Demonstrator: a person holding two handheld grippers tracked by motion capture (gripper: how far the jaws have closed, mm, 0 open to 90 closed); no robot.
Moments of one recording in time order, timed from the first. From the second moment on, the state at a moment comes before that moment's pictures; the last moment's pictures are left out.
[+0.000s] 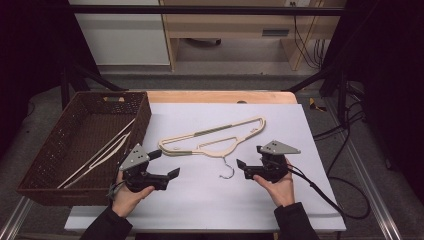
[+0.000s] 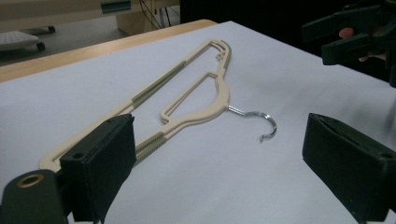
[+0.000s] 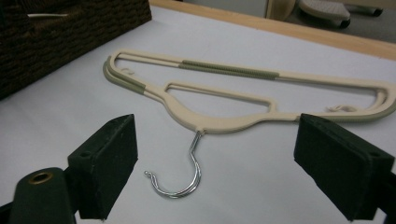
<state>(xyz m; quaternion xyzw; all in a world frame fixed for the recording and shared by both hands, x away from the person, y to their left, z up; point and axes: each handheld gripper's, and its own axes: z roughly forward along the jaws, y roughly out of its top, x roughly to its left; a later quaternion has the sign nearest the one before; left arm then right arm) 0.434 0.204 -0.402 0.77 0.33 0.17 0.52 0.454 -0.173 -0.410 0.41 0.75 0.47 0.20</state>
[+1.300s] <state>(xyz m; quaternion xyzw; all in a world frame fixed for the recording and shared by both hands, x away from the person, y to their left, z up) 0.439 0.208 -0.409 0.78 0.33 0.17 0.51 0.510 -0.109 -0.482 0.47 0.78 0.38 0.15</state>
